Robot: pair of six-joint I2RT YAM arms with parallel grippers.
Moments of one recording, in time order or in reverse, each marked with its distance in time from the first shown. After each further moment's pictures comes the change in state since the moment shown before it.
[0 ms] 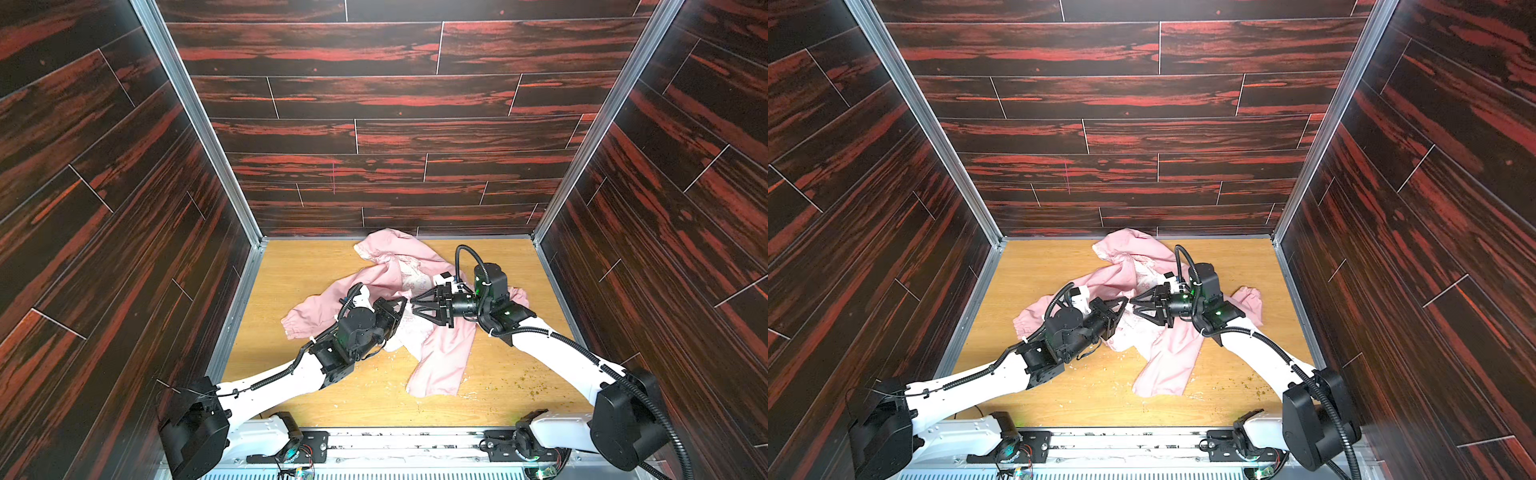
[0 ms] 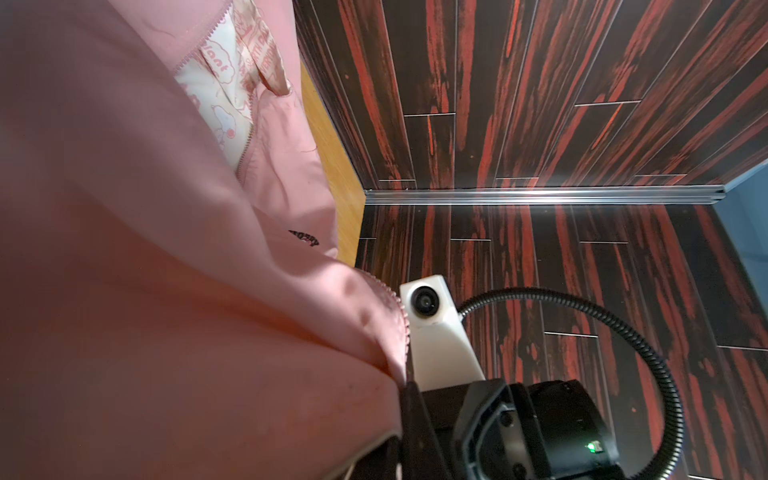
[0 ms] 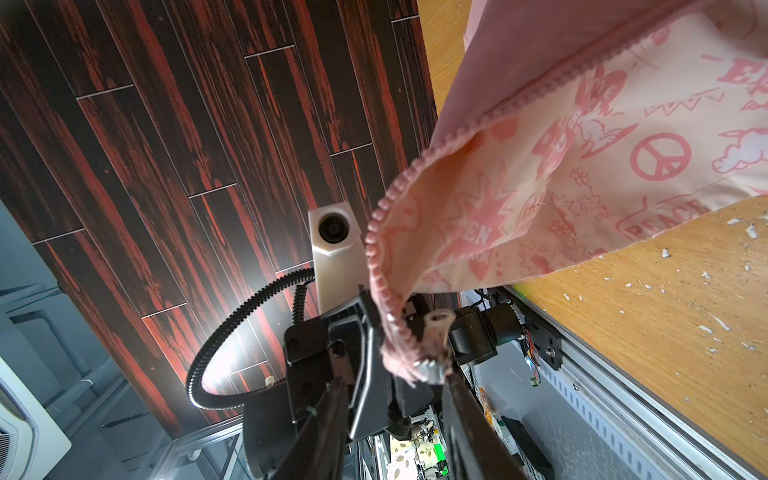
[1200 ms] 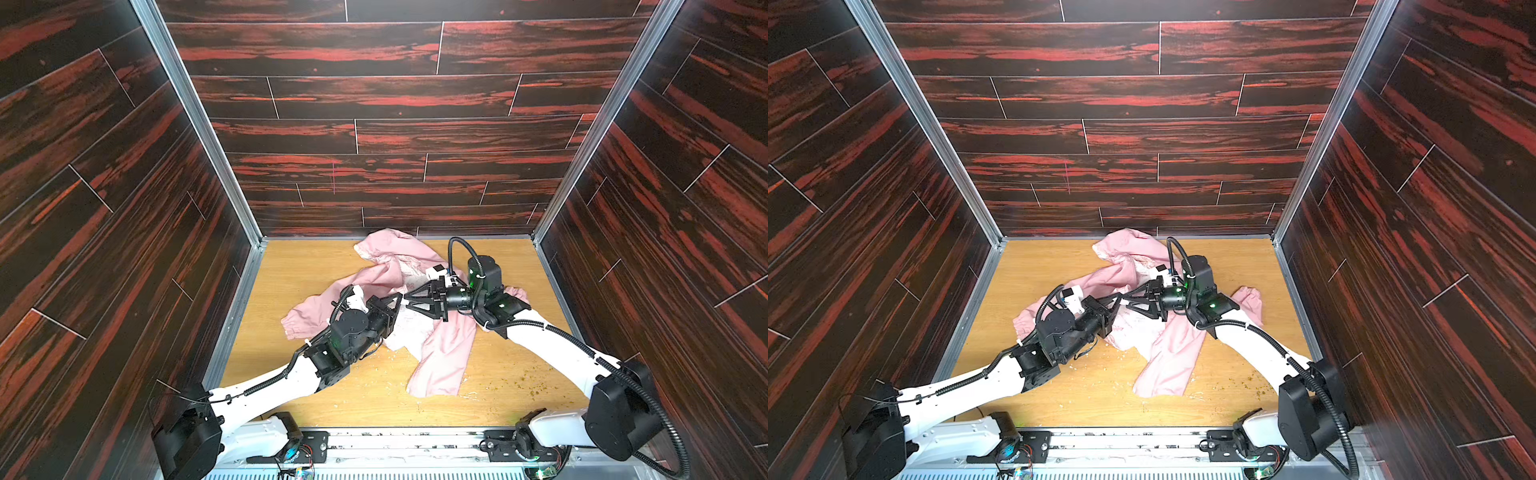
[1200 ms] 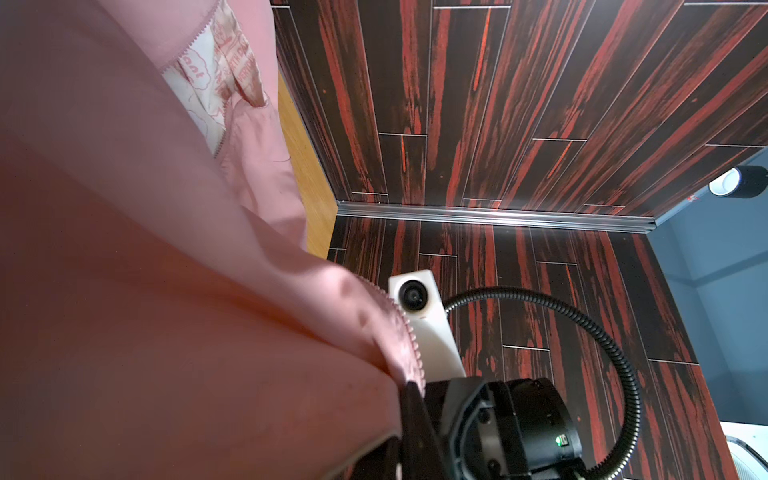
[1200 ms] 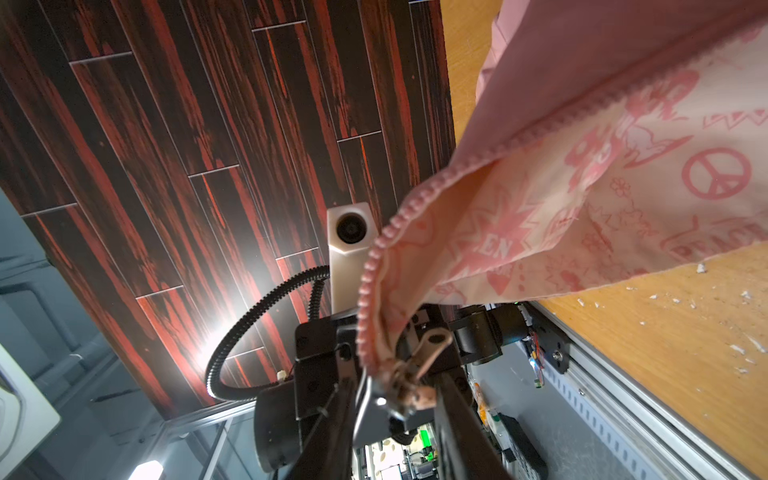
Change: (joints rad) left arm 0.004 -0.048 -0.037 0.048 -0.030 -0.058; right arm 0.024 0.053 0.102 -0.044 -0.003 -0.047
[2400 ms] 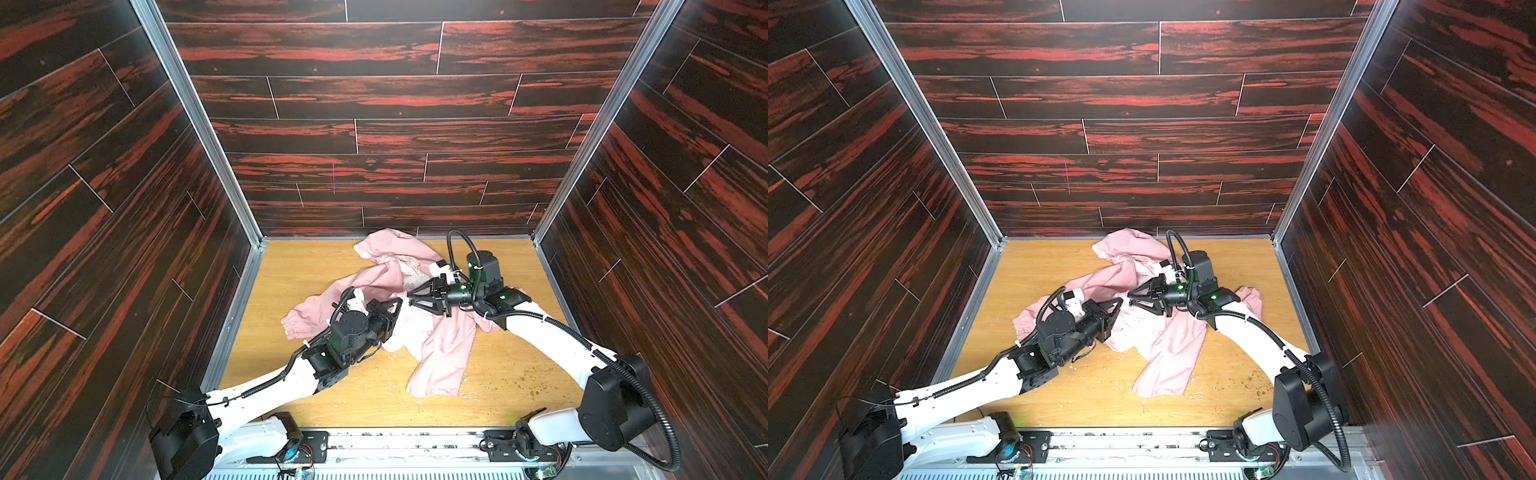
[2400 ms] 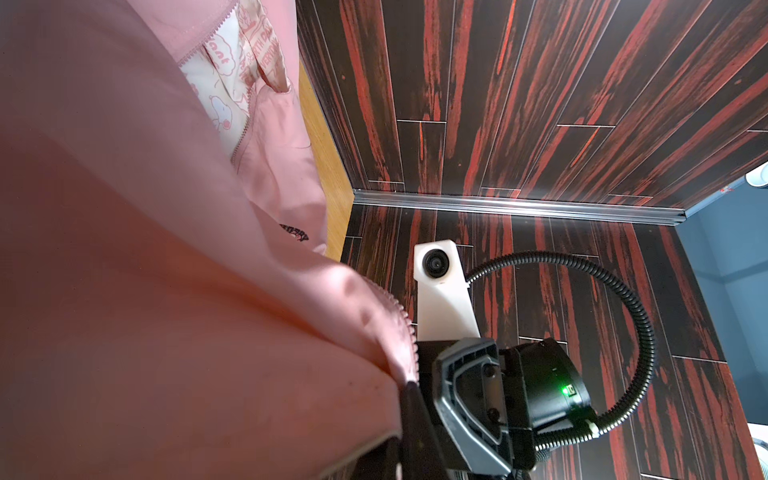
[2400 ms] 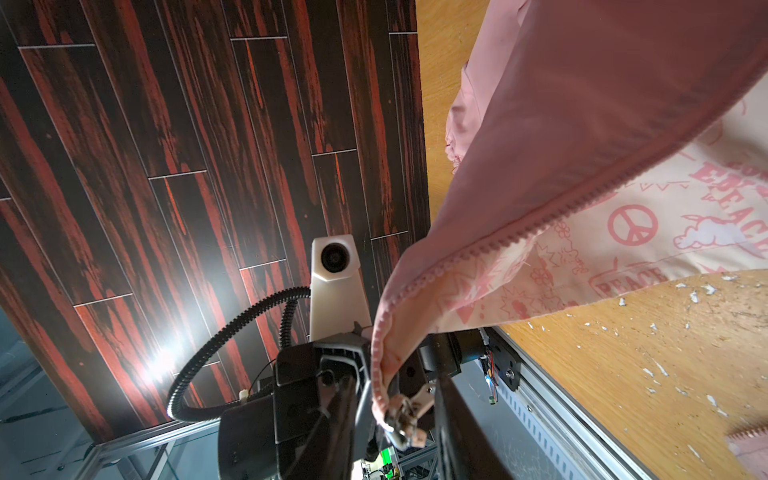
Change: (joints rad) left arm 0.000 -0.016 -0.006 -0.056 0.037 -0.003; right arm -0.035 0.047 0.063 -0.150 0.016 -0.213
